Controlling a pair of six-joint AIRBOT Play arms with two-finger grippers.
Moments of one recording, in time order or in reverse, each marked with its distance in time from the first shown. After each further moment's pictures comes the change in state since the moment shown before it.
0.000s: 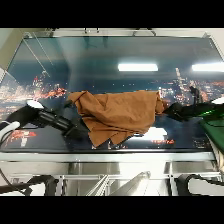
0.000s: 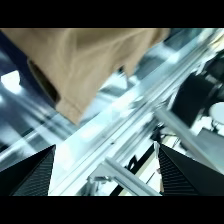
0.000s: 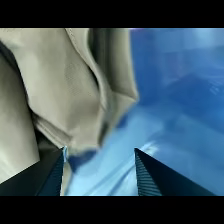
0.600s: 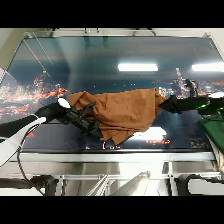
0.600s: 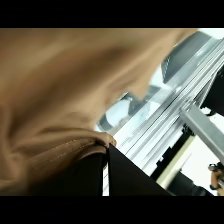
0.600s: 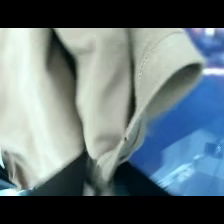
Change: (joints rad) left arm -0.278 -0.134 0.145 -0.037 0.105 0.011; right arm 0.035 -0.050 0.095 0.172 0.081 -0.077
